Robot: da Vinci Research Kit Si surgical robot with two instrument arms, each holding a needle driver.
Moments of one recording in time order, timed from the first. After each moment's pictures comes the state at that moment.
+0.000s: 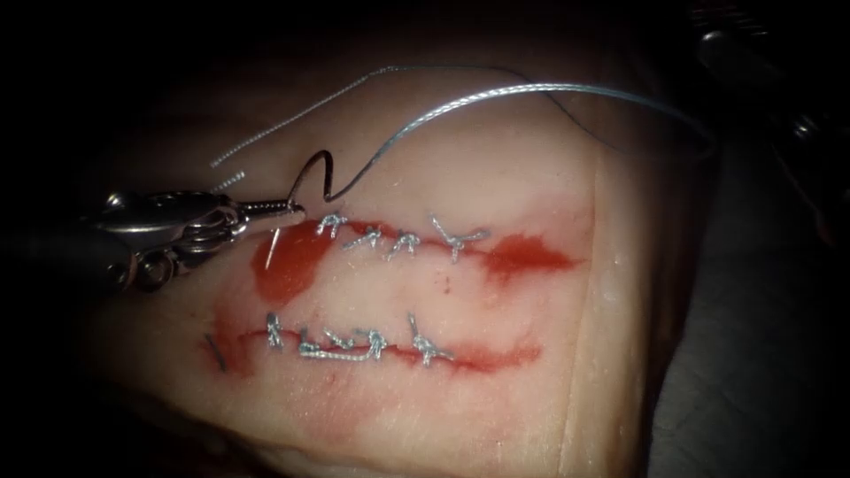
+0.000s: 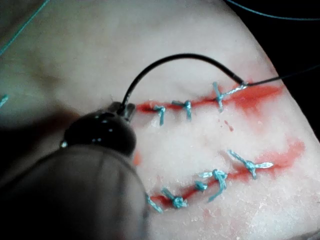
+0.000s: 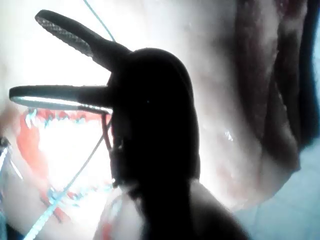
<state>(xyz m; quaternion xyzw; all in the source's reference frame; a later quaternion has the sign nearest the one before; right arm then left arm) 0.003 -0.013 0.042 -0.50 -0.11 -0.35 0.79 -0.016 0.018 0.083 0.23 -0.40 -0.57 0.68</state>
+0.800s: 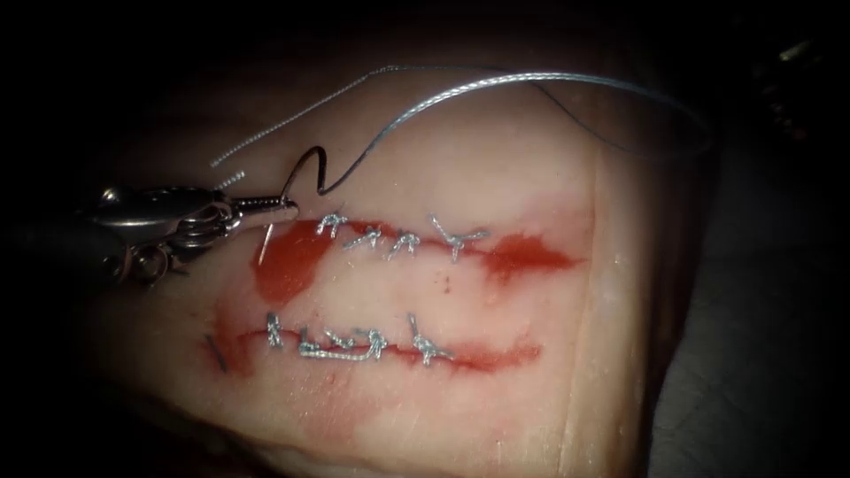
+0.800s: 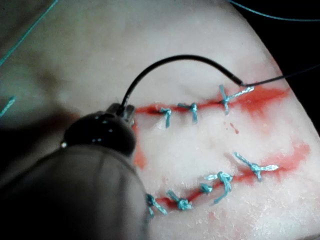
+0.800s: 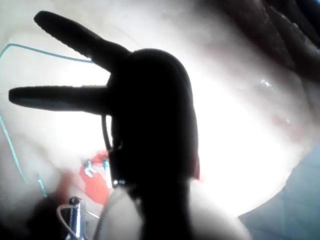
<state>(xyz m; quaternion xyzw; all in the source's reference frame) 0.004 -0.011 0.042 -0.50 -0.12 -0.34 0.79 -0.016 0.018 0.083 0.23 -0.40 -0.57 0.68</state>
